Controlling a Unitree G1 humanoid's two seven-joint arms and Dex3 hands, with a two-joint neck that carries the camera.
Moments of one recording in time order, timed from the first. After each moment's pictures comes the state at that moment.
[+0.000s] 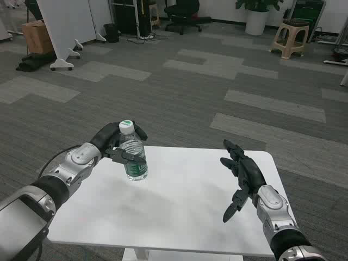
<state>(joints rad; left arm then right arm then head) -0.66 0.36 -0.52 1.00 -0.32 -0.34 -0.11 -0.31 -0.19 0.01 0.87 0.16 -0.39 0.26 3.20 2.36</state>
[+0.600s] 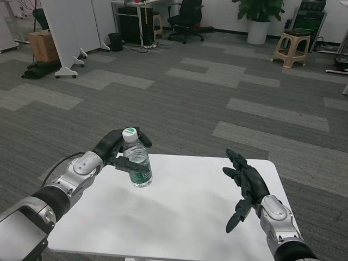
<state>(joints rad) -0.63 0.36 -0.50 0.97 -0.29 -0.42 -0.10 -0.30 -0.20 0.01 0.87 0.16 -0.39 0.26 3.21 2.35</state>
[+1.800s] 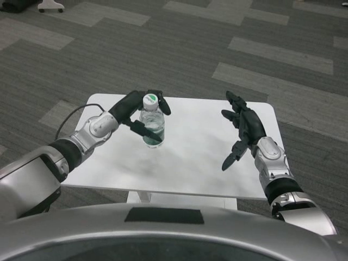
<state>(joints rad) -0.62 0.31 -0.78 1.06 -0.17 -0.66 0.02 -0.30 -0.20 0.01 0.87 0.16 -0.39 0.26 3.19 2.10</state>
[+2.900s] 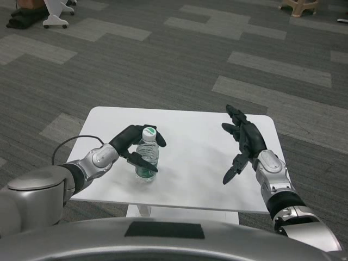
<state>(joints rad) -0.65 0.26 -1.38 1.29 -0.71 -0.71 0.13 -0.30 -0.20 0.01 0.87 0.16 -0.40 0.26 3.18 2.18</state>
